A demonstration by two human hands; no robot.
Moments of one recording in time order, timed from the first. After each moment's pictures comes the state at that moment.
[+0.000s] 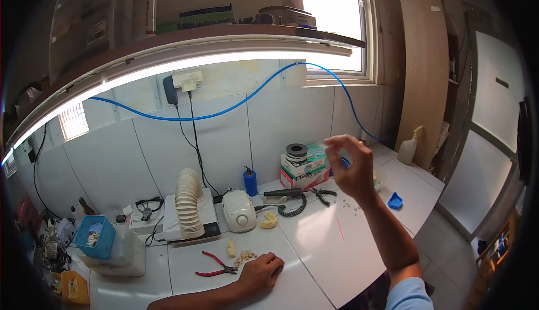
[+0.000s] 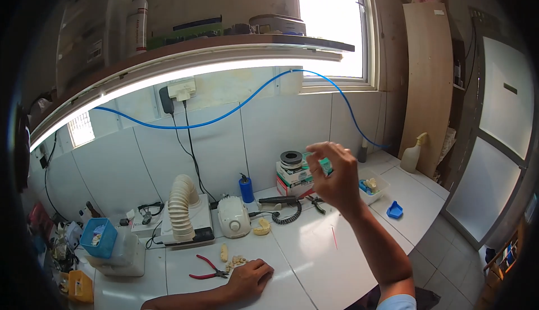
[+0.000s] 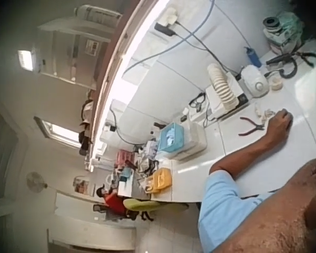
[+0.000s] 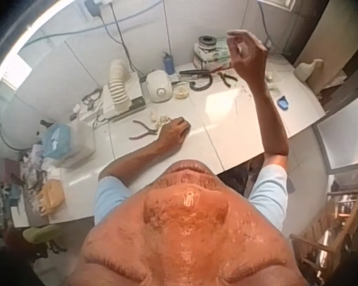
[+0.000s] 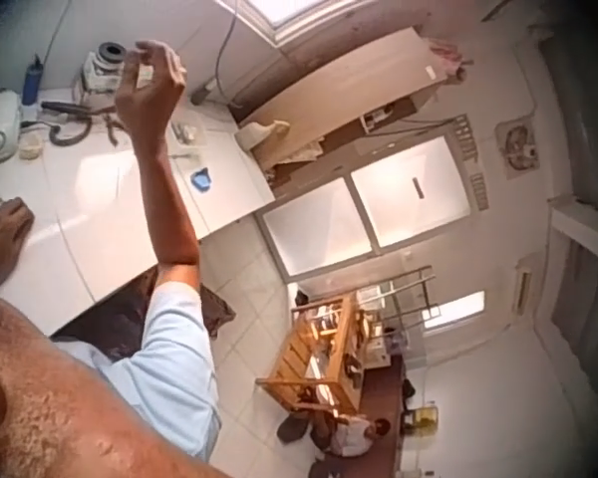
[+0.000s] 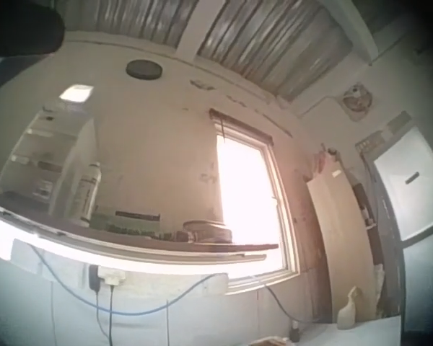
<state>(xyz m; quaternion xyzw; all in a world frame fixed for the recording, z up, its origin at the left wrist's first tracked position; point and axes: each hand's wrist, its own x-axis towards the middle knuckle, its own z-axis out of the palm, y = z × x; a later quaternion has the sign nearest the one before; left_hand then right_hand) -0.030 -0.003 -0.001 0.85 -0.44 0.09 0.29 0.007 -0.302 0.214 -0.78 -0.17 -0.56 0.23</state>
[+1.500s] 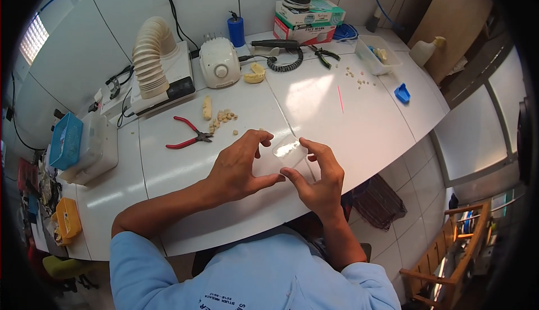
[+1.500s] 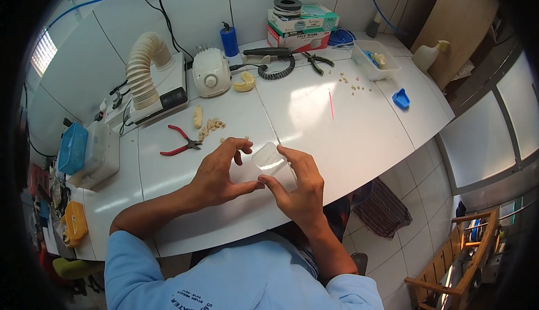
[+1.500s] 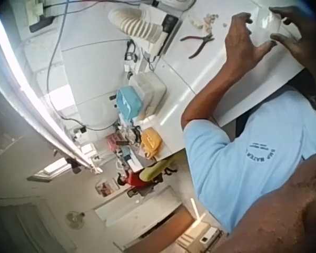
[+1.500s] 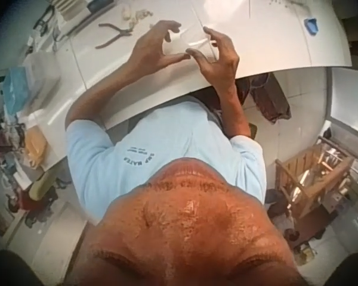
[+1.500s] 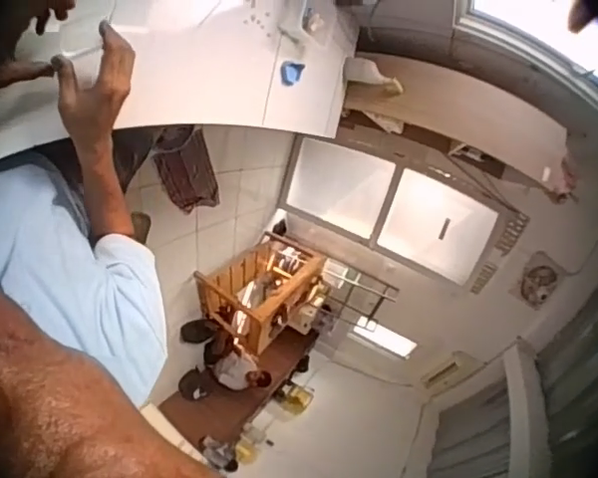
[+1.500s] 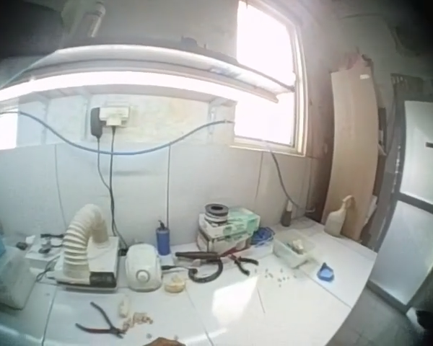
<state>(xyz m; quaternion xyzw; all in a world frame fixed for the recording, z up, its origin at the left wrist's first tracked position) -0.079 0.007 0.025 0.82 -0.41 0.00 0.39 -0.172 -0.202 0.006 -0.85 -0.06 -0.32 0.40</state>
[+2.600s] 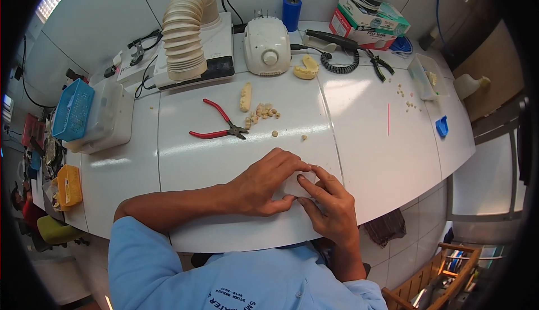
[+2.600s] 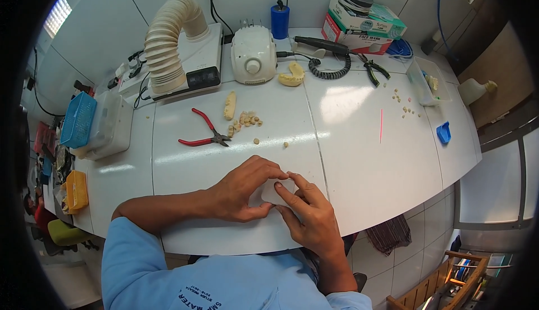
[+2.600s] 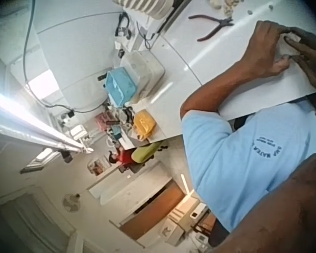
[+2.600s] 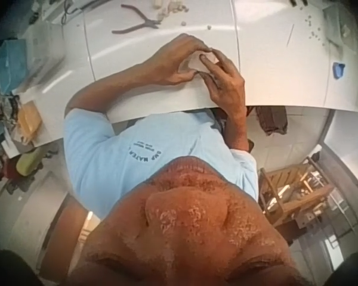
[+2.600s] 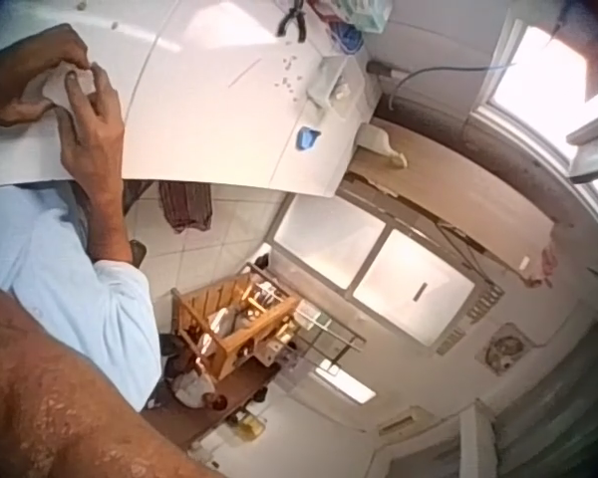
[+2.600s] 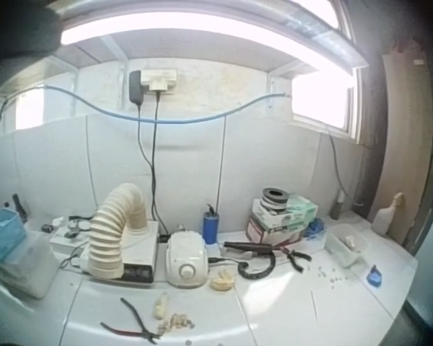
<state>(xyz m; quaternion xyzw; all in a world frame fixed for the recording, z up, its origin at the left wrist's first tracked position) -0.065 0.039 -0.010 0.75 -0.48 -0.08 0.44 -0.162 -0.182 -0.002 -0.89 -0.15 -0.11 0.43</state>
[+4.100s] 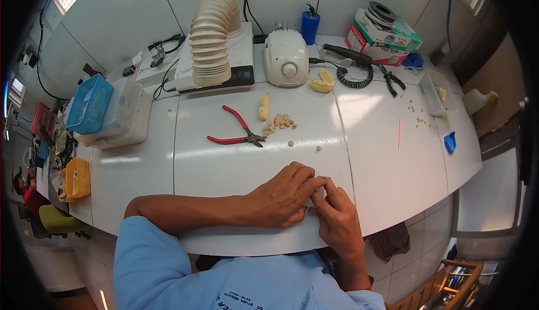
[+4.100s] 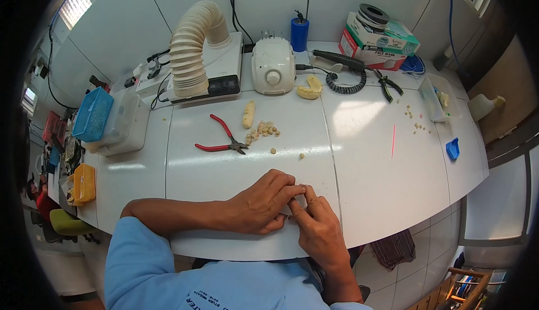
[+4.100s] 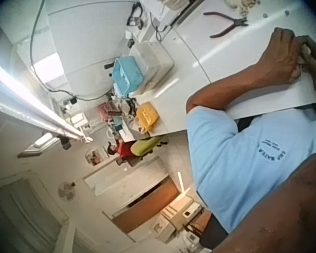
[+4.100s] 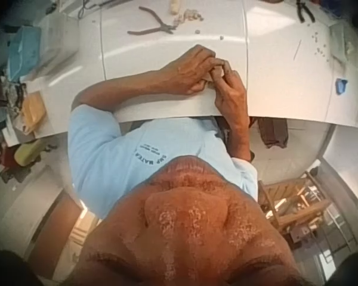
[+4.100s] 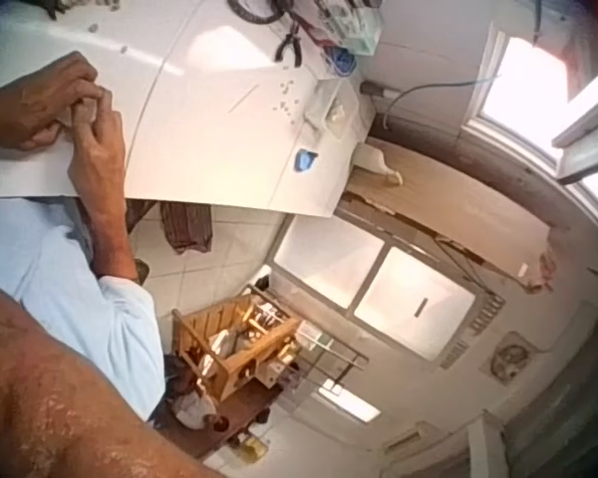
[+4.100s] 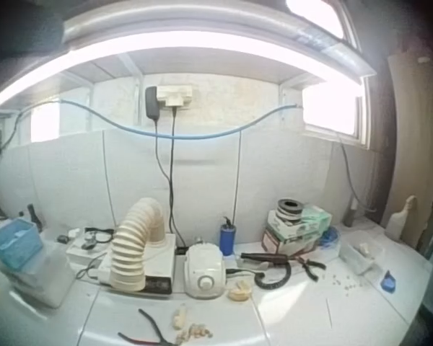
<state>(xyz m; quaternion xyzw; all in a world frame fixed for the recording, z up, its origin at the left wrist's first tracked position) -0.083 0.029 -0.019 0.79 -0.50 -0.03 0.34 -0.164 -0.177 0.000 -0.92 -0.18 -0.10 0.32</state>
